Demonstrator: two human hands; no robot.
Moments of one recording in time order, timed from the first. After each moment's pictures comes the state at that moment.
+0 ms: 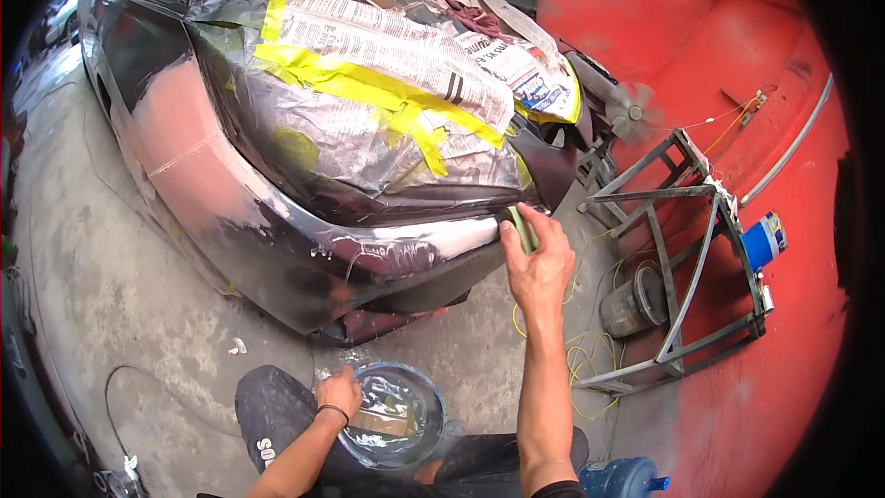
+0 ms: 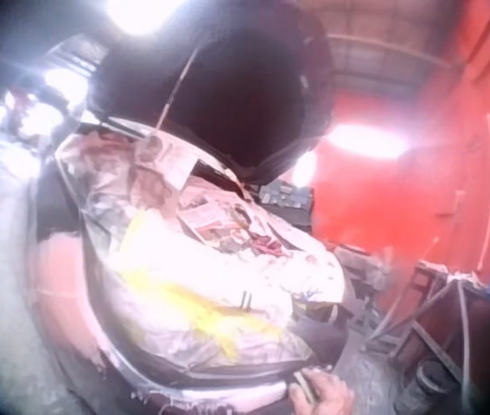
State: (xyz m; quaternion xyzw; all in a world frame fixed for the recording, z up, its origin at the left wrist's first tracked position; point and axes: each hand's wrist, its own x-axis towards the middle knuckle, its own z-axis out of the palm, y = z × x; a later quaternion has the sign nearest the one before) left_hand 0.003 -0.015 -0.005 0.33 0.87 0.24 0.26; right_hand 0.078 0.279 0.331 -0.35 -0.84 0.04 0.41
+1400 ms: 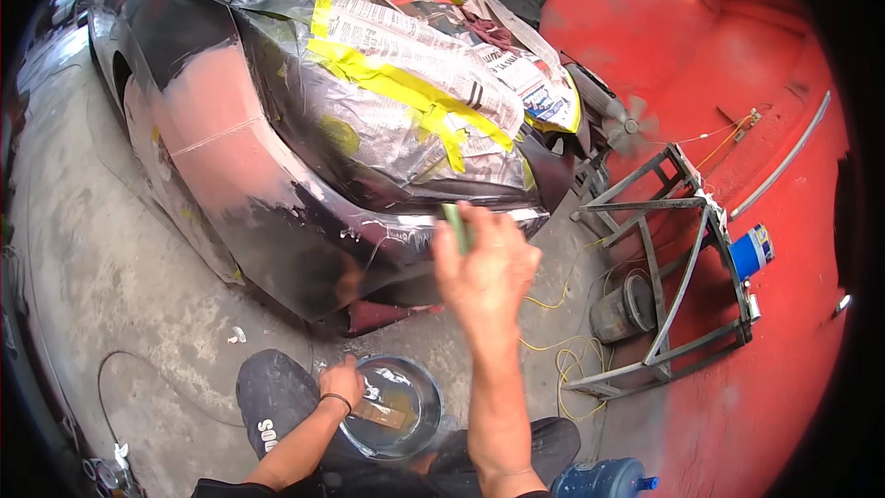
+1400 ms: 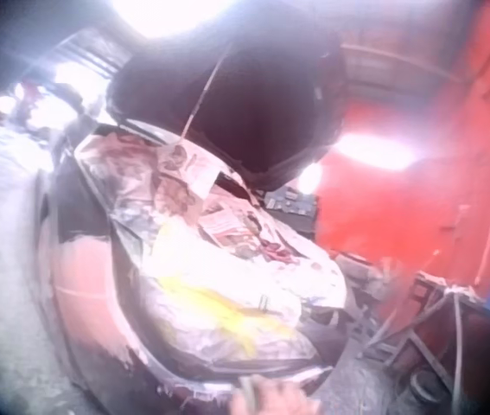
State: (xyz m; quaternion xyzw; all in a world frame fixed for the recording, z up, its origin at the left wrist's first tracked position) left_hand 0.005 -0.013 -0.016 0.35 0.87 0.22 0.26; right_hand 0.018 0.154 0.369 -0.32 -0.87 -0.09 0.37
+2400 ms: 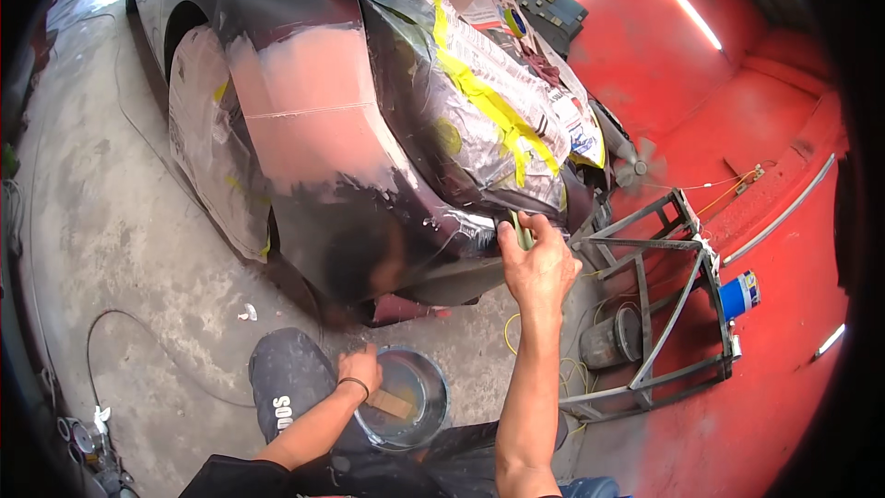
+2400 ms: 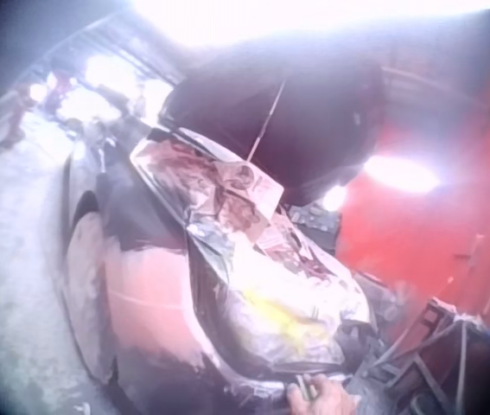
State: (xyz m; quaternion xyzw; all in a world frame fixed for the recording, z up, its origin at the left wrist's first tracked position) left_hand 0.013 -0.013 -0.015 0.37 0.86 0.26 0.25; right_hand 0.021 0.155 0.378 -0.38 -0.86 -0.04 0.34
